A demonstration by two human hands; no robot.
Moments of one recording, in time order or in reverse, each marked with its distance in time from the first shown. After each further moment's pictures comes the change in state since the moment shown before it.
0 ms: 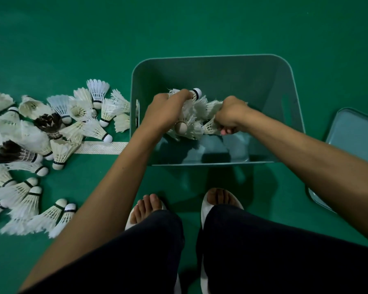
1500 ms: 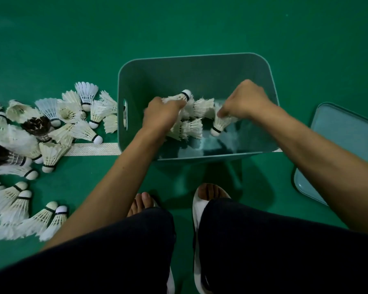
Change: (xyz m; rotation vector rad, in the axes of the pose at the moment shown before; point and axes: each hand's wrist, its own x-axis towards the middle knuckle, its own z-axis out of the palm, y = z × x) left_hand -0.005 -0.006 0.026 -0.067 0.047 -0.095; right_hand -0.043 0.025 -0.046 -0.020 0.223 -0.047
